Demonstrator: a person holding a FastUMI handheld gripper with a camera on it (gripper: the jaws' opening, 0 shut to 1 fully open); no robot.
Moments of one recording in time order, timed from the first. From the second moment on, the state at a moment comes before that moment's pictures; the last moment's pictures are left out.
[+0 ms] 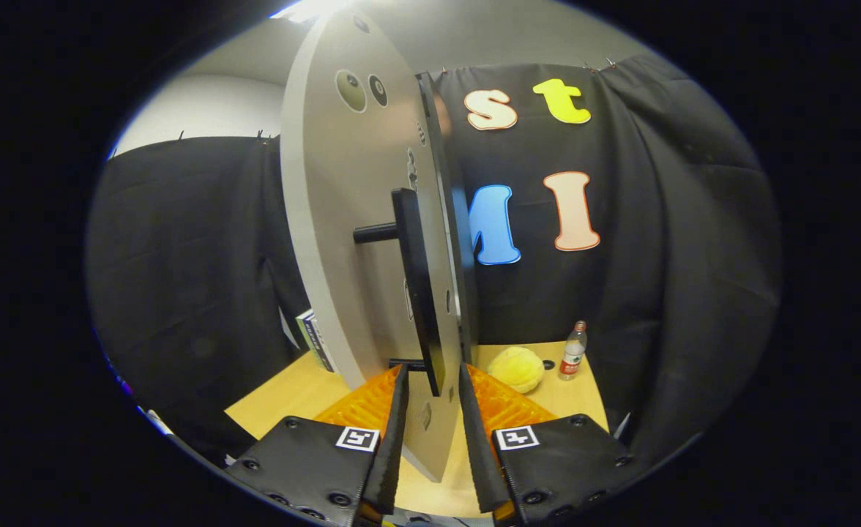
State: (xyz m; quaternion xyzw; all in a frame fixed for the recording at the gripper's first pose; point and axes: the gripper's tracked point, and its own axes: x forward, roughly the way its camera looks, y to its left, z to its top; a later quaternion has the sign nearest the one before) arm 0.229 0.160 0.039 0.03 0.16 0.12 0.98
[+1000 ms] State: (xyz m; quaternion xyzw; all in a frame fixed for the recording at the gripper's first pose) arm 0.174 0.317 0.011 0.02 0.12 0.19 0.97
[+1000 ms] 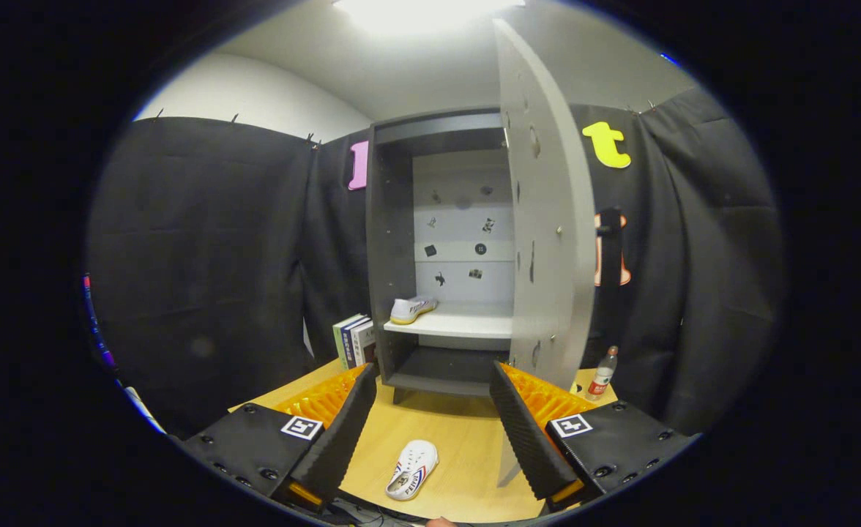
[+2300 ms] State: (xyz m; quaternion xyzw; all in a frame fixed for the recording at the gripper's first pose) arm 0.226 0.441 -0.330 -0.06 0.40 0.21 0.89
